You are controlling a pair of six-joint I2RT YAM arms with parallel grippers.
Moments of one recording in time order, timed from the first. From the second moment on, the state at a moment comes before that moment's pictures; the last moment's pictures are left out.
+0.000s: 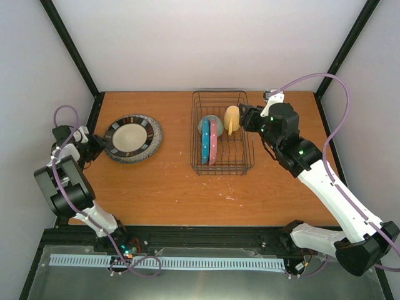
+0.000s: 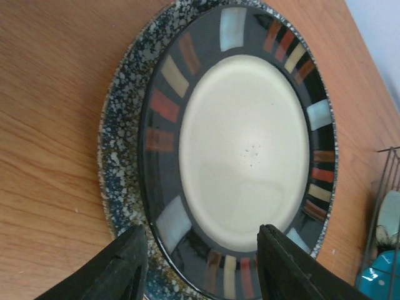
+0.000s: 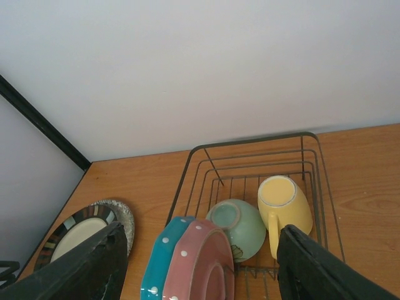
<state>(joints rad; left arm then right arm) 0.57 1.63 0.99 -0.38 0.62 -0.27 0.55 1.12 1.20 -0.35 0.20 0.45</state>
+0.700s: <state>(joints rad) 0.57 1.78 1.05 -0.39 0.61 -0.24 0.54 1.13 1.20 -0.34 0.18 0.44</state>
